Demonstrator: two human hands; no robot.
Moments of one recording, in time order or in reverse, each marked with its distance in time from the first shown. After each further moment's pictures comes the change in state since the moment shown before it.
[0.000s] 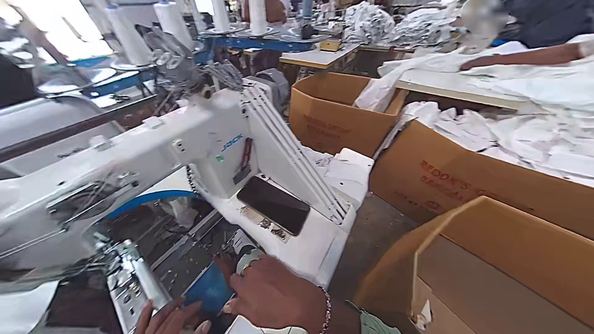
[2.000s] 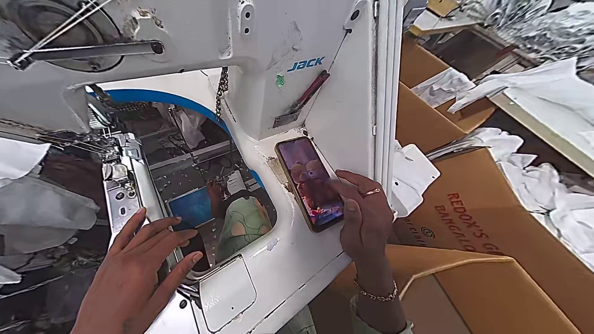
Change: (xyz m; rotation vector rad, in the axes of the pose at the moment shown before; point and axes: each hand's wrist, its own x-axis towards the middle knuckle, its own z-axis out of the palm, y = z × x) left_hand -0.005 -0.012 0.018 0.067 0.170 -0.017; right_hand -0.053 0.109 -0.019 -0.300 1.114 -0.006
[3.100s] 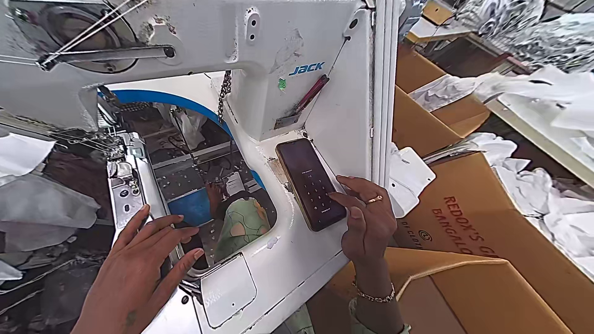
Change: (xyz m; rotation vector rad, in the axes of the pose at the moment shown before) left_hand -0.001 0.000 0.002 0.014 0.040 0.005; right_hand -0.005 0.004 -0.002 0.043 0.082 -0.079
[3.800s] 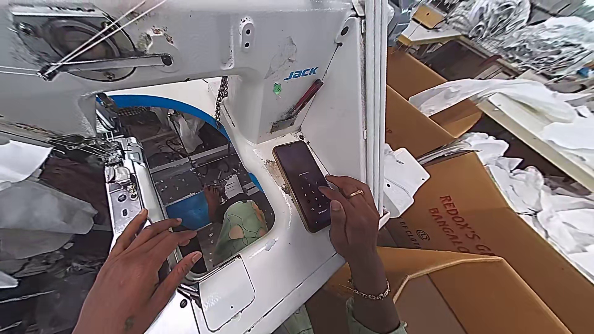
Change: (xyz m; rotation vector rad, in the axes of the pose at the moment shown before) left_hand 0.001 0.002 -0.002 -0.020 -0.021 -0.008; right_hand 0.004 -0.006 0.006 -0.119 -0.113 0.027
